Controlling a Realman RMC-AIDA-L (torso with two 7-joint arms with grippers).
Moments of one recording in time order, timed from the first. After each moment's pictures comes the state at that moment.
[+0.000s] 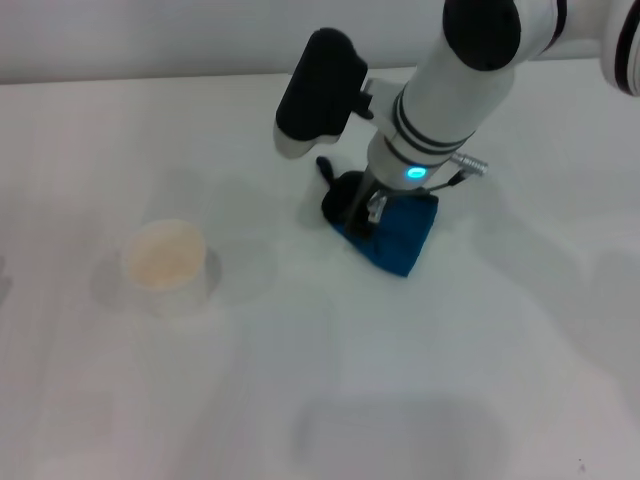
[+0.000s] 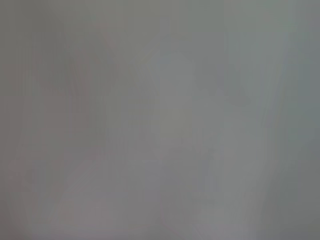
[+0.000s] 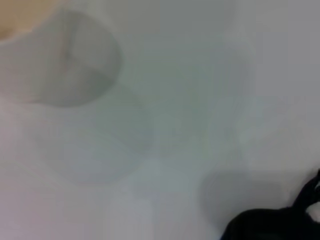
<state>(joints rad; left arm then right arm) -0.18 -2.07 1.39 0.16 -2.93 -1.28 2.73 1.09 2.02 -2.00 -0.54 0.86 0.92 -0.58</state>
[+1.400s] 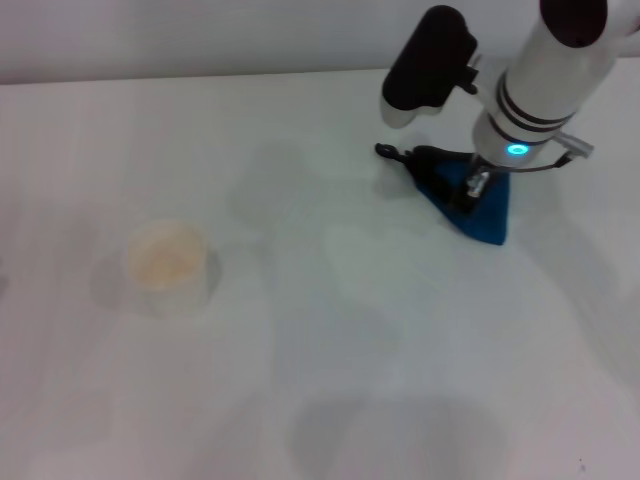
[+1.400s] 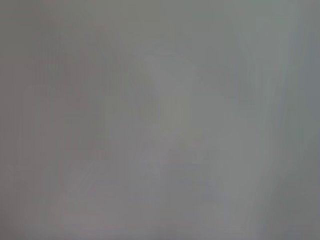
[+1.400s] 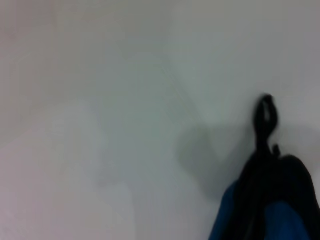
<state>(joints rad) -0.18 -2.07 1.39 0.16 -2.93 -1.27 2.73 0.97 2.01 -1.61 -0.56 0.42 1.04 -0.58</state>
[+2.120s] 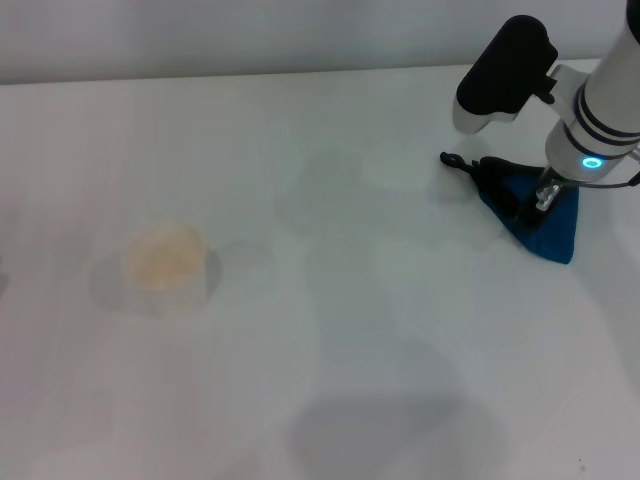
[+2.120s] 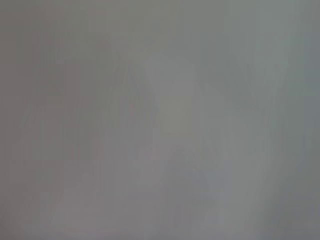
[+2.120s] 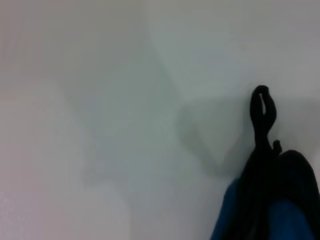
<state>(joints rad) -0.19 -2.07 1.39 0.17 -2.93 -1.27 2.73 0.79 2.01 -1.45 -0.78 0.26 1.20 -0.60</state>
